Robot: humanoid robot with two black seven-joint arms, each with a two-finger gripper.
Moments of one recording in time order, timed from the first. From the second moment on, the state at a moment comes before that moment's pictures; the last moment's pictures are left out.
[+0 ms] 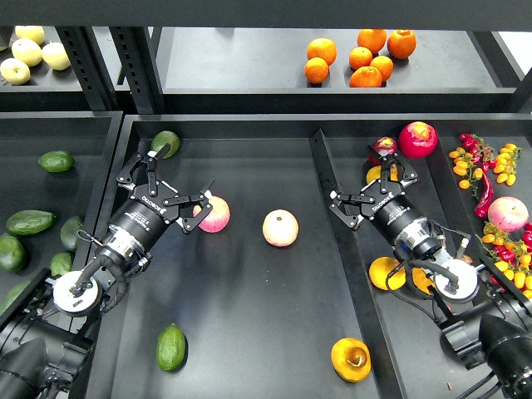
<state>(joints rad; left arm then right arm) -0.24 0.00 -1.33 -1.01 0.06 -0.49 0.22 0.48 0.01 1.22 0.63 -0.14 0.58 -0.11</state>
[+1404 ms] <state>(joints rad) -0.53 0.42 -0.63 -1.03 0.25 -0.49 0.49 0.47 0.02 1.22 0.64 -0.14 0.58 -0.11</state>
